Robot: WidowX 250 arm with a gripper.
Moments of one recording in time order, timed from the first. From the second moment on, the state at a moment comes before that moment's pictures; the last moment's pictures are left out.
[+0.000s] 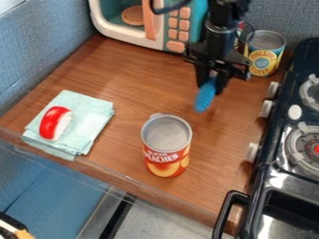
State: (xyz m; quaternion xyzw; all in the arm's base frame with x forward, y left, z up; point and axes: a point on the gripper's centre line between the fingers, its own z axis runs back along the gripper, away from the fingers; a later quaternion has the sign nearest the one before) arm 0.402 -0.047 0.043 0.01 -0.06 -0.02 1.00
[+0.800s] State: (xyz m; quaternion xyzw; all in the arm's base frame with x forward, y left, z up) arm 0.395 -0.061 0.018 0.03 -0.04 0.01 1.00
